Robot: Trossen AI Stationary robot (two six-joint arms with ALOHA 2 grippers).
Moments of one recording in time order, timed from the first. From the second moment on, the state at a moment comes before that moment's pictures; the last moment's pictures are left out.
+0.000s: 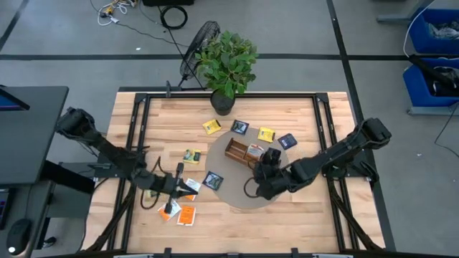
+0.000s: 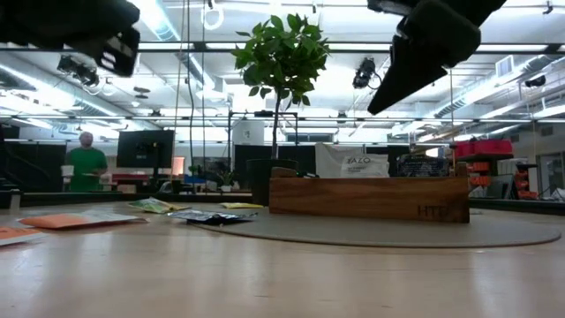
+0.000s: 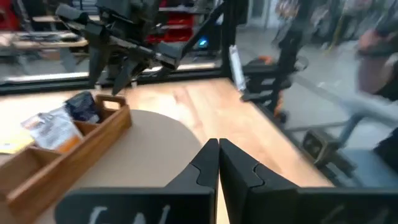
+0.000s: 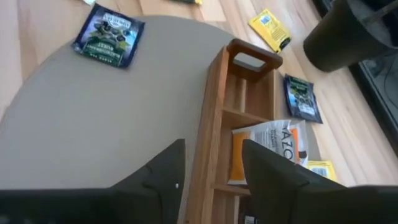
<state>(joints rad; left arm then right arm) -0.65 1.22 0.30 0.81 -0.47 -0.06 0.44 1.59 1.07 -0.60 0.67 0.46</state>
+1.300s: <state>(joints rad) -1.01 1.79 1.04 -0.32 -0.63 -0.73 0.59 1.59 1.07 -0.57 0.80 0.56</state>
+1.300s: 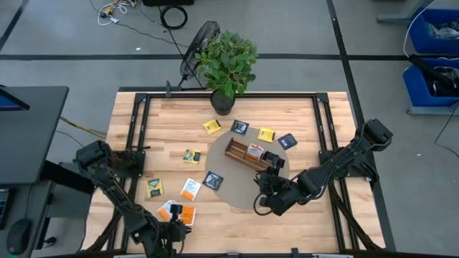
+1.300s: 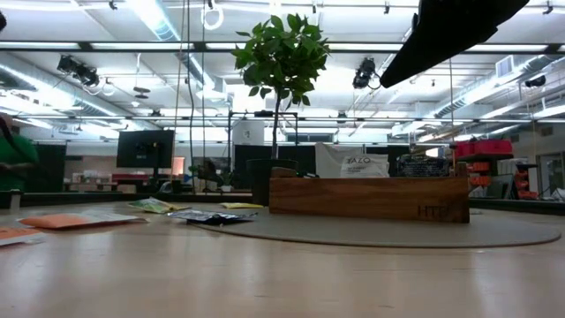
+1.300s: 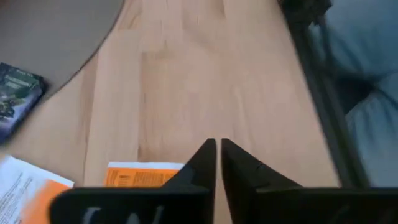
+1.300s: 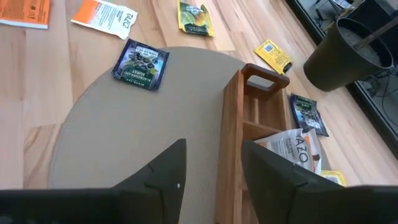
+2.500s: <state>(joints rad) -0.90 1.86 1.04 -0.43 -0.43 -0.74 0.59 1.62 1.07 -0.57 0.79 0.59</state>
